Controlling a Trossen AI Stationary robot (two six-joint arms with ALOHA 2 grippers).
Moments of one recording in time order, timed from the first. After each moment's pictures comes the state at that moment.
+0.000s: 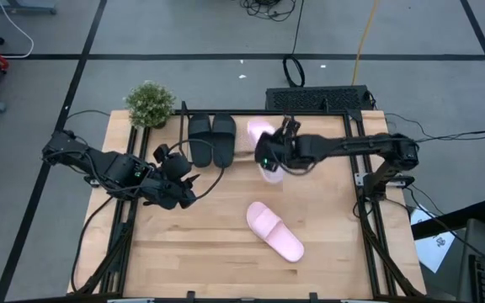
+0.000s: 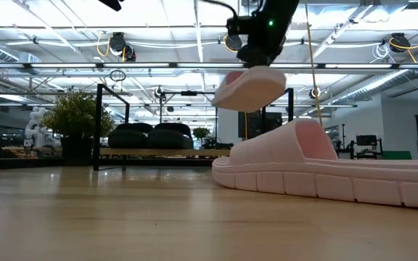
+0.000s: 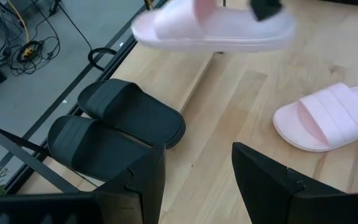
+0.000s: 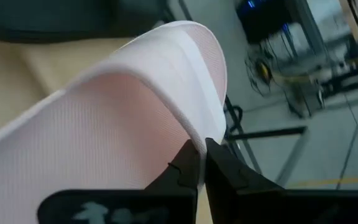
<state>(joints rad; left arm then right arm) -0.41 1.29 1.39 -1.16 -0.71 -0.70 -0.04 1.68 1.43 -0.90 0.79 0.12</state>
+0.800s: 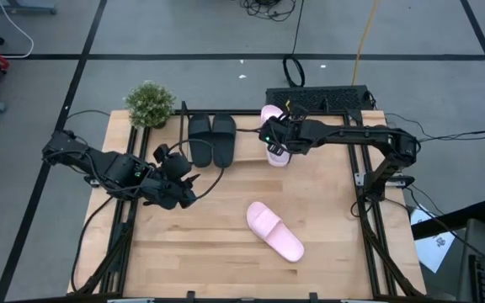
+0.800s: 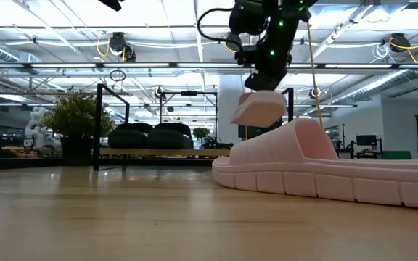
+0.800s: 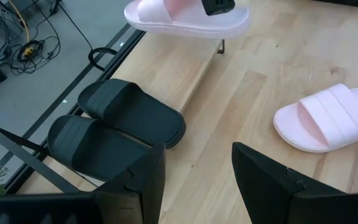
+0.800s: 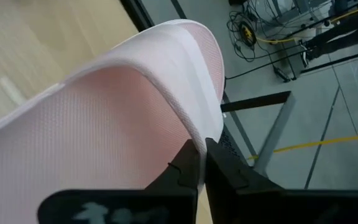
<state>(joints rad) -0.41 1.29 1.39 -1.16 -0.71 -0.71 -0.25 1.68 1.34 -0.83 0.78 0.07</state>
